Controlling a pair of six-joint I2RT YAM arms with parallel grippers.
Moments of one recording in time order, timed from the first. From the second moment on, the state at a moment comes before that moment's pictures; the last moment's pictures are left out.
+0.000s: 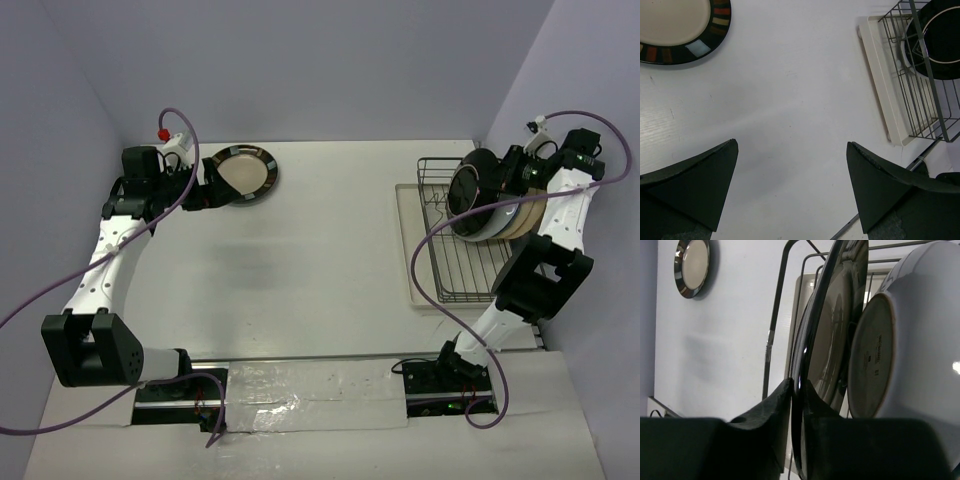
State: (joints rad) left arm -0.02 1.34 1.21 -0.46 0.63 -0.25; right arm -0.57 1.74 1.70 -0.97 -0.88 -0.18
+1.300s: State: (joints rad) left arm 0.26 1.93 1.02 0.20 0.64 -0.80; right arm -0.25 1.37 1.78 -0.77 -0.28 -0.29
